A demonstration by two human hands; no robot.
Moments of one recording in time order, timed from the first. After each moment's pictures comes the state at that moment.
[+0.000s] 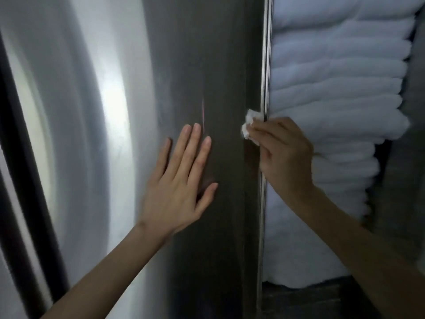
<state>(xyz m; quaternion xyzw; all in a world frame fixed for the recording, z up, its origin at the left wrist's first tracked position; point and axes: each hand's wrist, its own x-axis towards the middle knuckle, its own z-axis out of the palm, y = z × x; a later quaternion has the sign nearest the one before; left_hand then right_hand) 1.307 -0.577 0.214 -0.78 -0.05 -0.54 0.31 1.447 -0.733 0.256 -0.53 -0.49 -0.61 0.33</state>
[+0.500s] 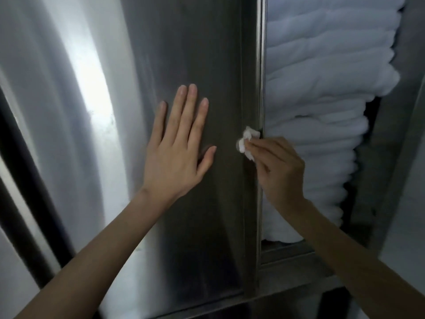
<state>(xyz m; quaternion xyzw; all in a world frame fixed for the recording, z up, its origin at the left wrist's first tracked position) 1.306 -0.575 0.211 -0.78 -0.05 -0.55 0.31 1.430 -0.734 0.169 -0.56 -0.47 -0.56 0.39</state>
